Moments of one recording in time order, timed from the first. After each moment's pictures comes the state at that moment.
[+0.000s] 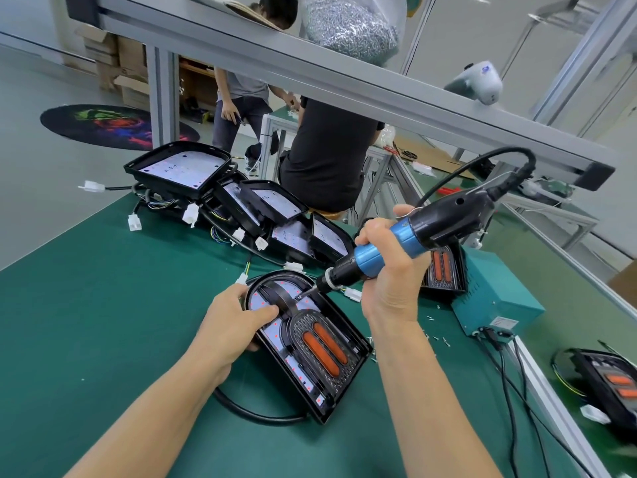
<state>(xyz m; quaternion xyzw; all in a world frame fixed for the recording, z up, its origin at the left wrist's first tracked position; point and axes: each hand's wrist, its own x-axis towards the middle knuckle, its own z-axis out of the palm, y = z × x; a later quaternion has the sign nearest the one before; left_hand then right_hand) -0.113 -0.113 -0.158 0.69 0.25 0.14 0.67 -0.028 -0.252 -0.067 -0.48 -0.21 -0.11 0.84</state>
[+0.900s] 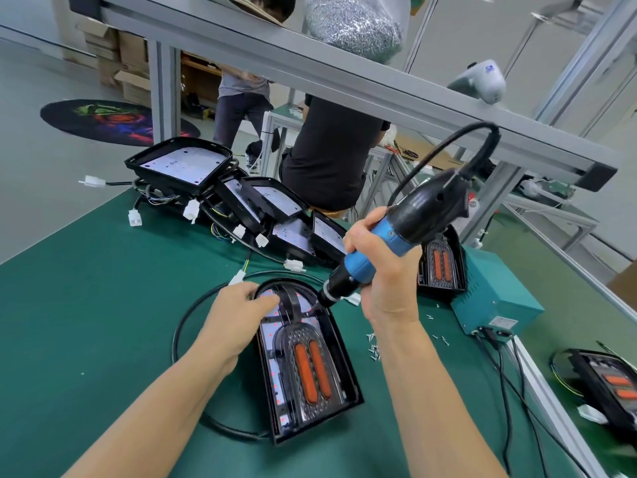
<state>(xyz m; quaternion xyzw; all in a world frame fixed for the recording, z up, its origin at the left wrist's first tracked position) -0.105 -0.114 -0.161 0.68 0.23 0.16 0.68 -0.033 -0.256 -0.063 -0.54 -0.32 -0.03 0.77</state>
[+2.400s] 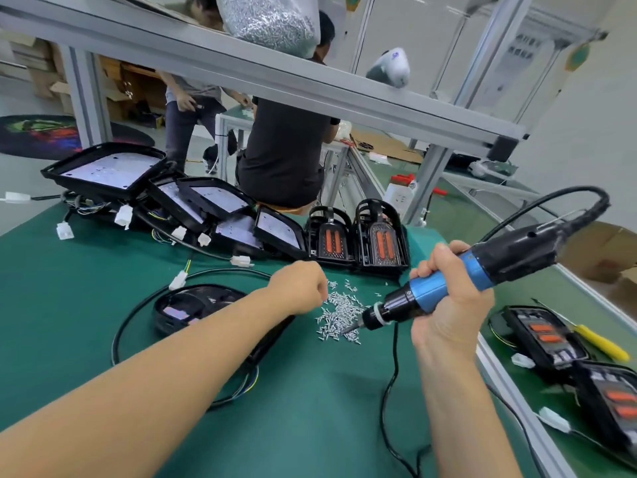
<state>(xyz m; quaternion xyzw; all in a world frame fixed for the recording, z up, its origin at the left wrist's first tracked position) -0.019 -0.220 -0.105 0.97 -0.01 -0.03 0.24 -0.044 -0.389 -0.066 -0.44 -0.08 -0.22 0.87</state>
